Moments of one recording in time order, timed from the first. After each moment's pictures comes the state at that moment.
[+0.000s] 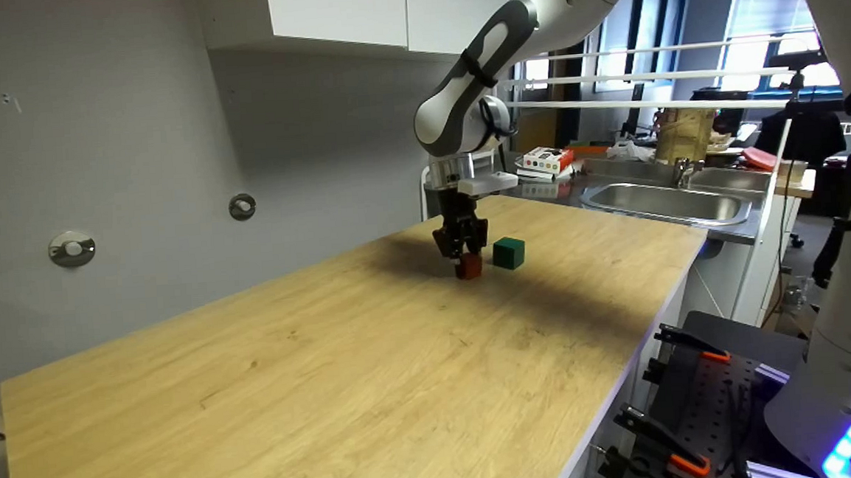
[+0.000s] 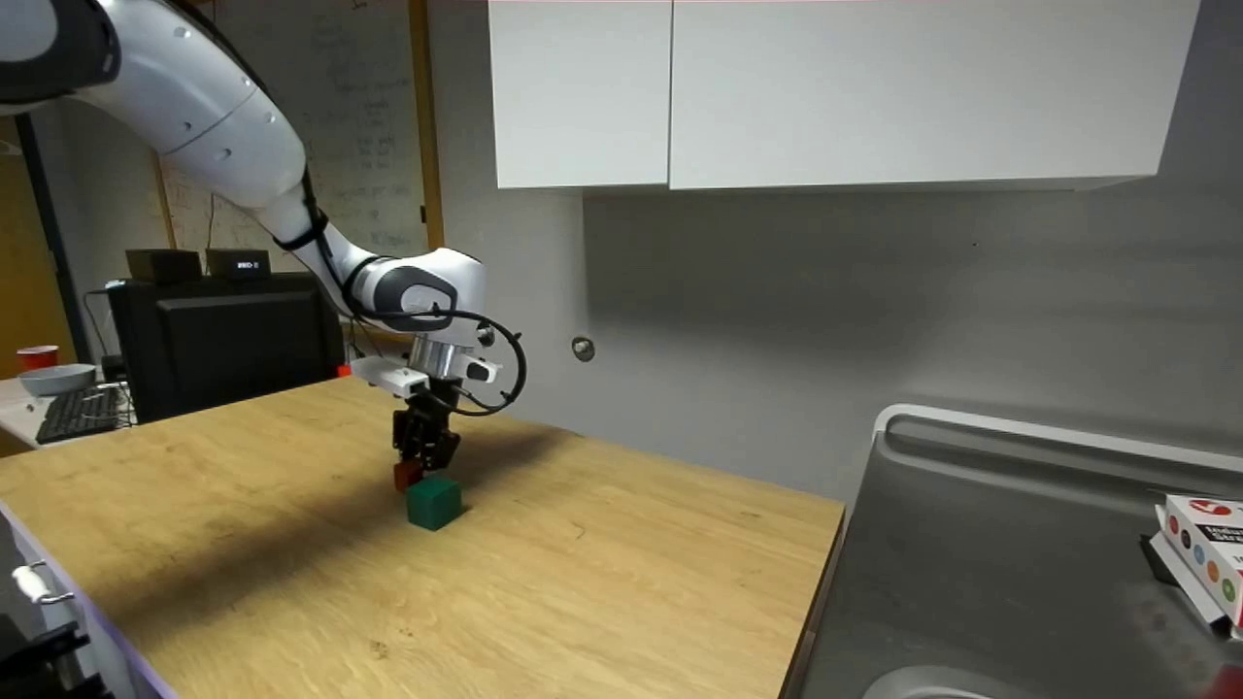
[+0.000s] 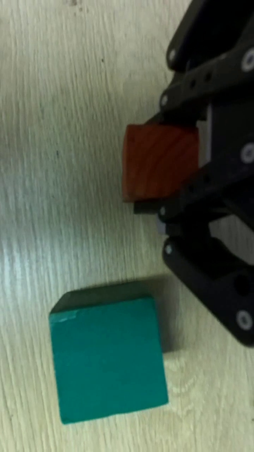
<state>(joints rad) -0.04 0.49 -0.04 -1.89 0.09 2.11 -0.02</state>
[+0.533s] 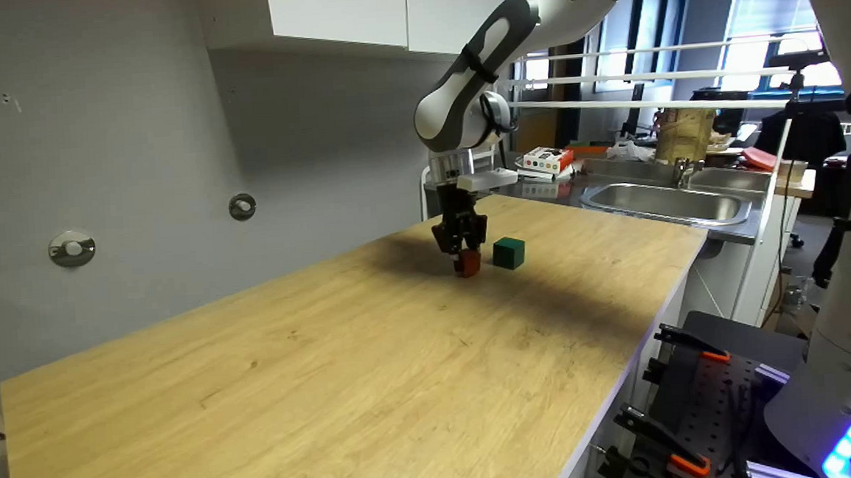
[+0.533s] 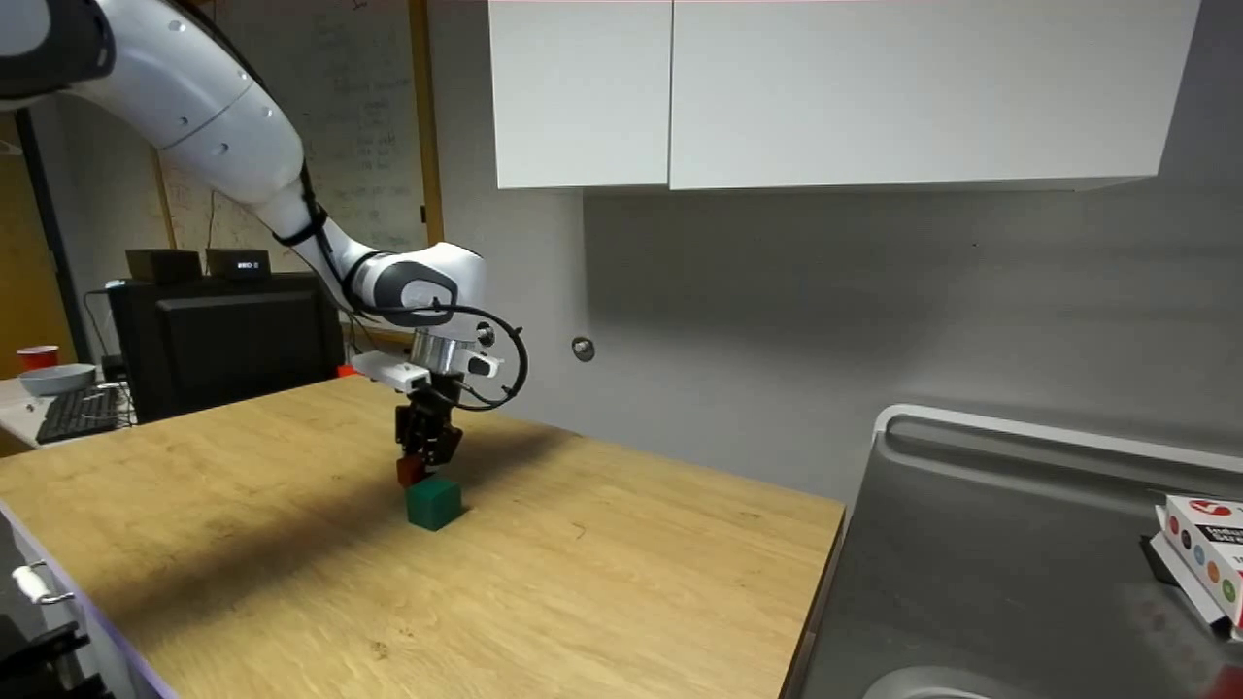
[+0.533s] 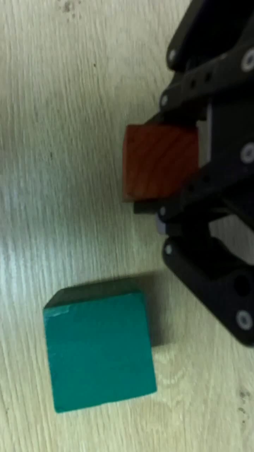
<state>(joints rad) -0.04 0.47 -0.04 -1.89 0.09 2.11 -0.02</state>
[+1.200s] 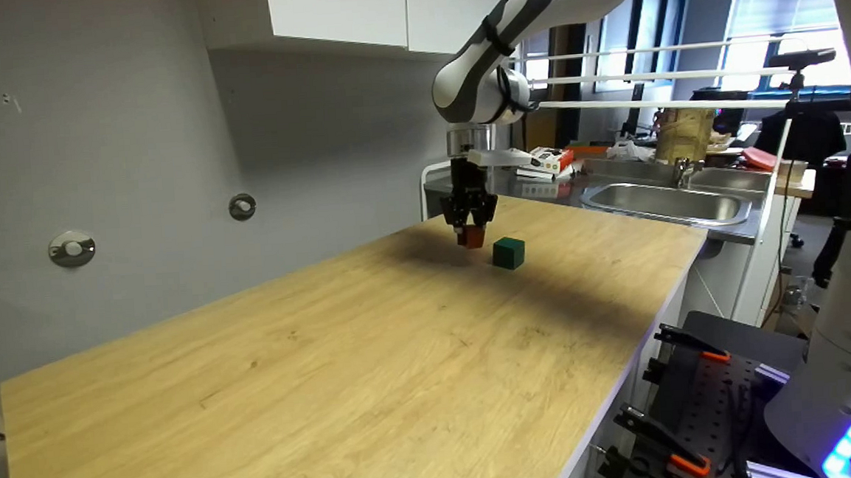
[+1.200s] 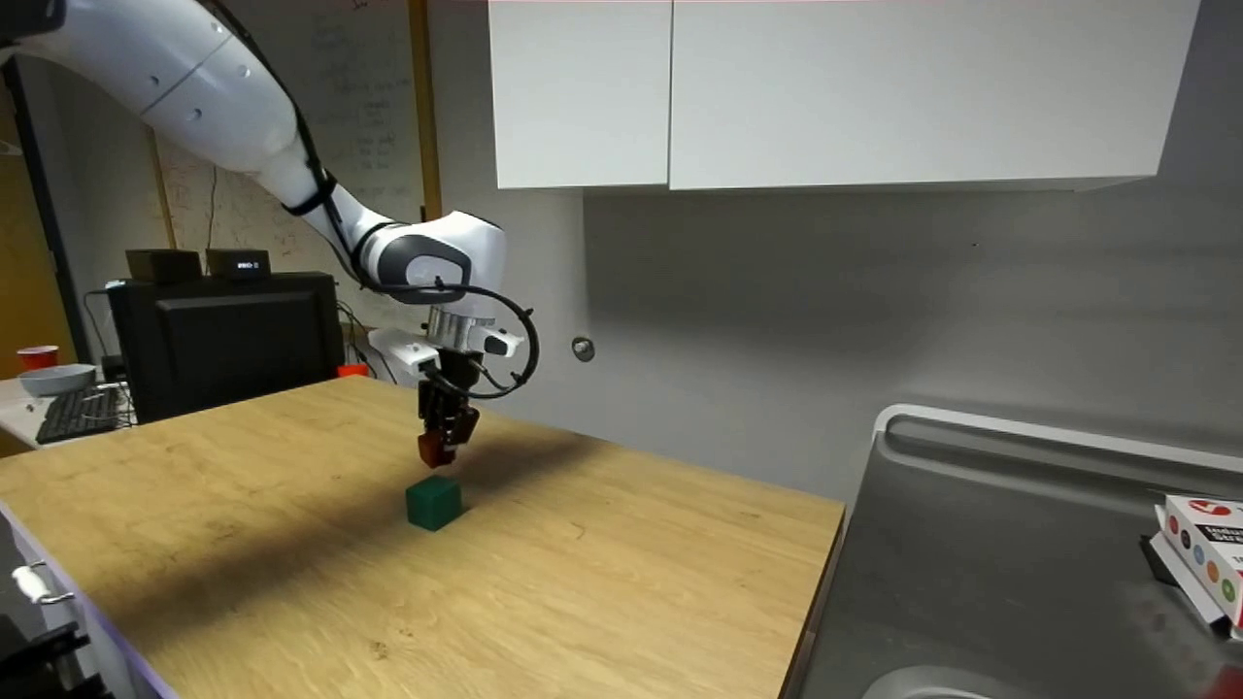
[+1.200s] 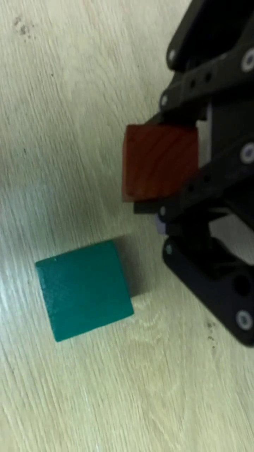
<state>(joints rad) -0.12 0.39 -0.04 -1.92 0.18 2.13 -0.02</state>
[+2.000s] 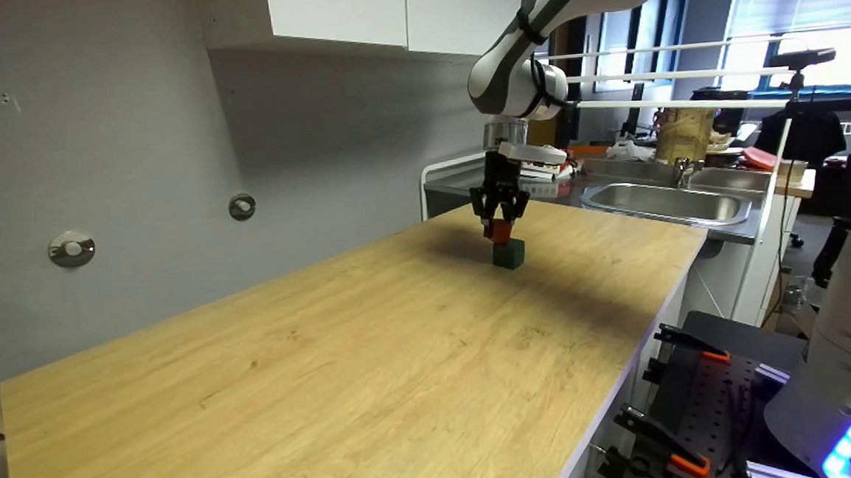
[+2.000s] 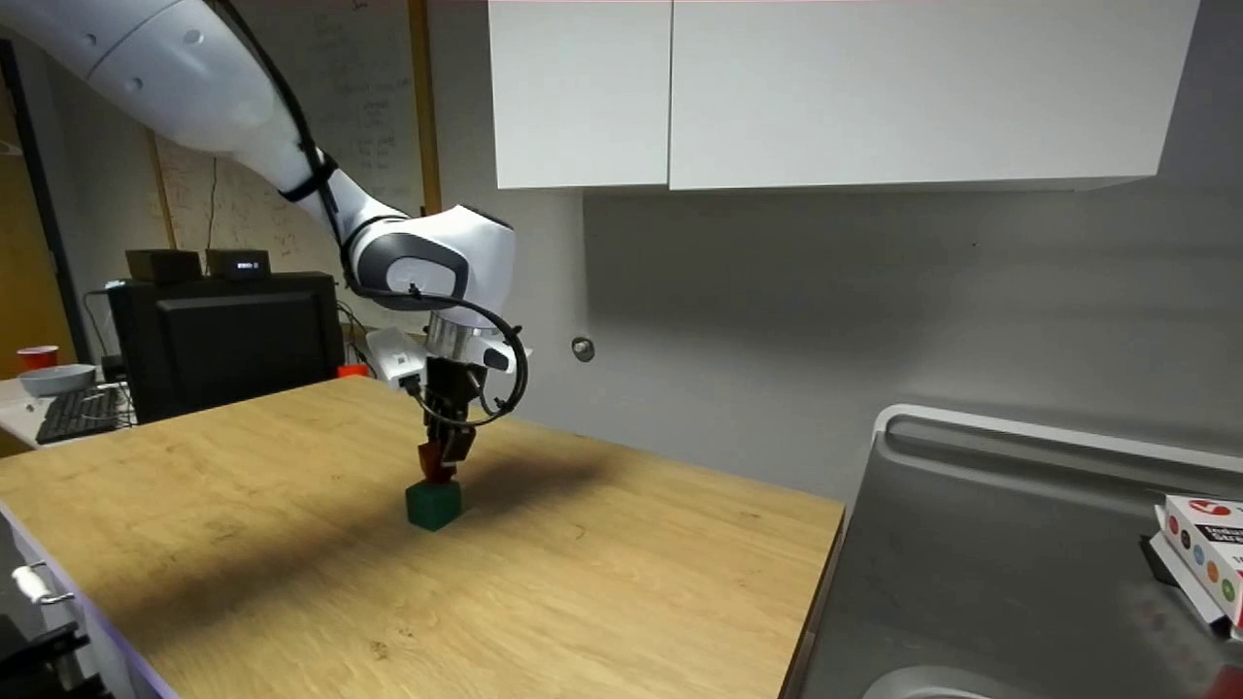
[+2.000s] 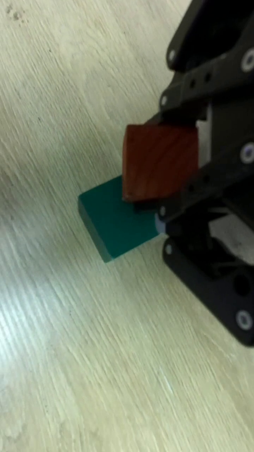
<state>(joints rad) -0.20 0.29 -0.08 -2.06 0.28 2.18 -0.04</state>
